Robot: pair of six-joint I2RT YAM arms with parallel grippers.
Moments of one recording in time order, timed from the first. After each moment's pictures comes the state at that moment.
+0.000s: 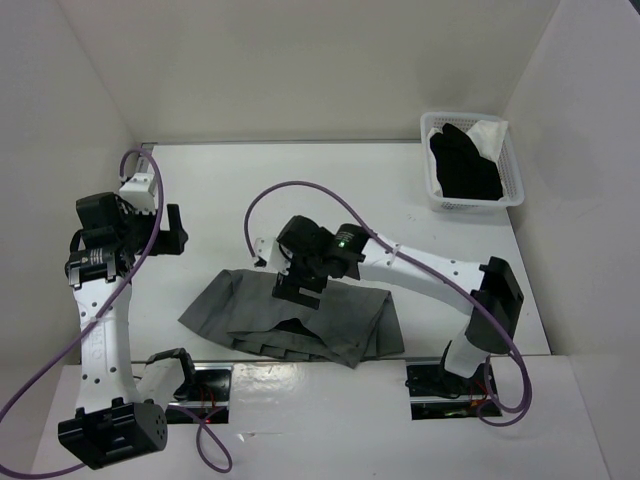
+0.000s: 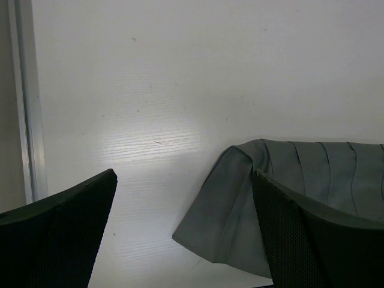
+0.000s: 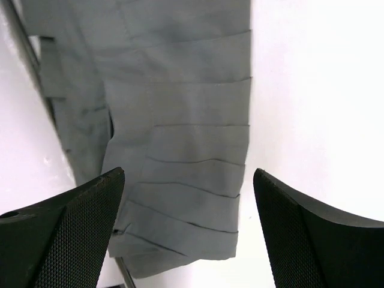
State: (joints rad) left arm 0.30 0.94 1.07 -0.80 0.32 0.18; right arm 1.08 1.64 1.44 -0.81 -0.02 -0.31
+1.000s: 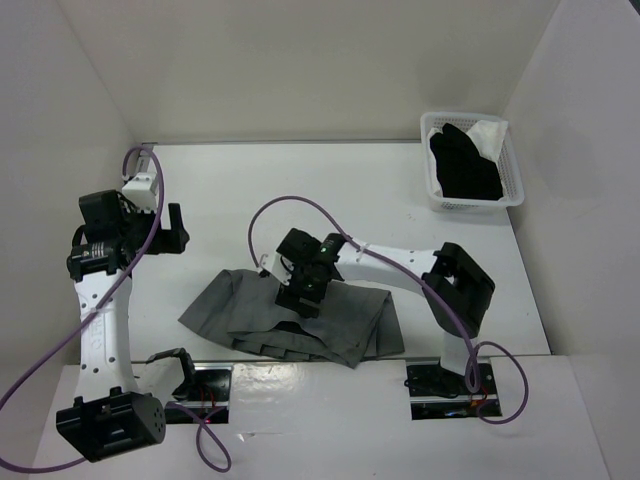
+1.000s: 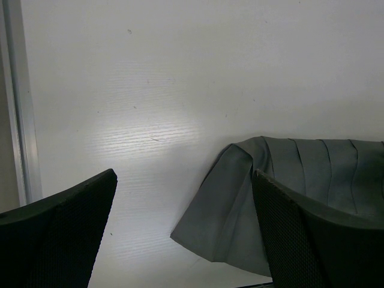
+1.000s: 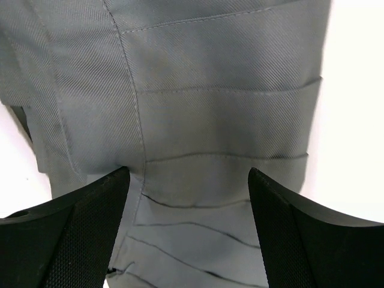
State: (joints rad) left arm 0.30 0.98 1.07 -0.79 0.32 0.18; right arm 1.00 1.80 1.30 -0.68 -0.17 -0.29
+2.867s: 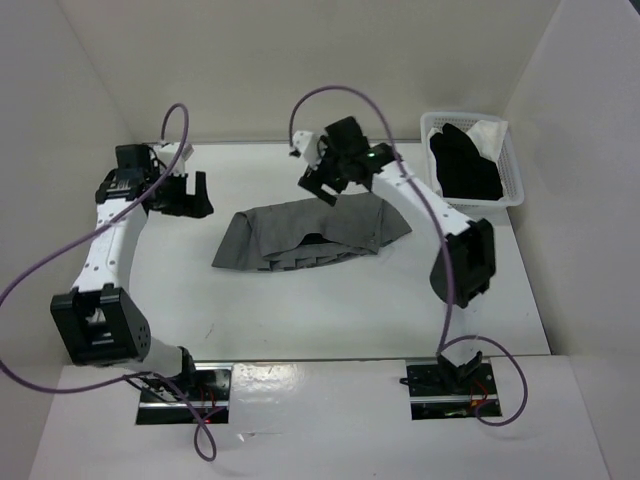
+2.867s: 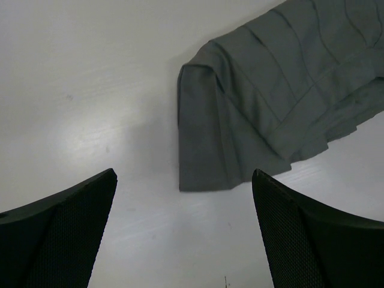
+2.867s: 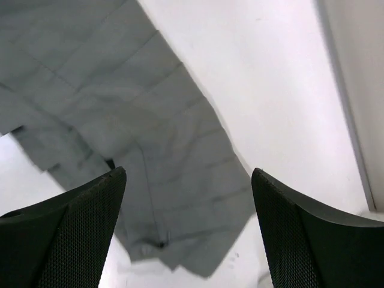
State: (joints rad) left arm 0.18 1.42 1.31 -0.74 0.40 0.20; right arm 0.58 1.98 1.89 -0.69 -0.10 -0.61
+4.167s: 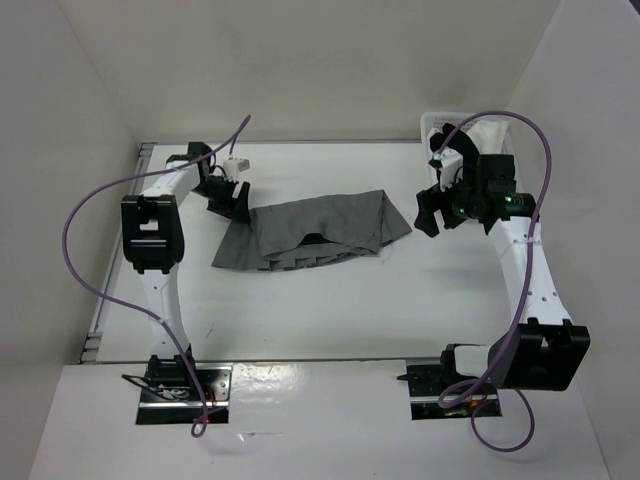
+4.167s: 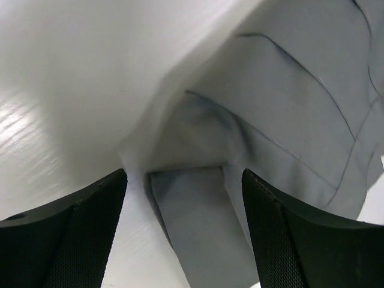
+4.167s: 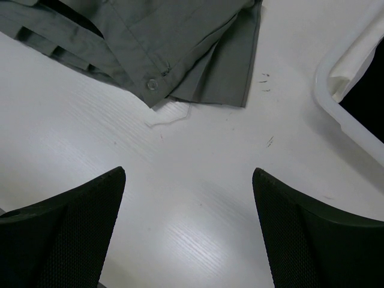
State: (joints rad) left arm 0.03 2.24 1.80 -0.85 0.55 0.37; right arm -0.07 1.27 1.24 -0.81 -0.50 -0.48
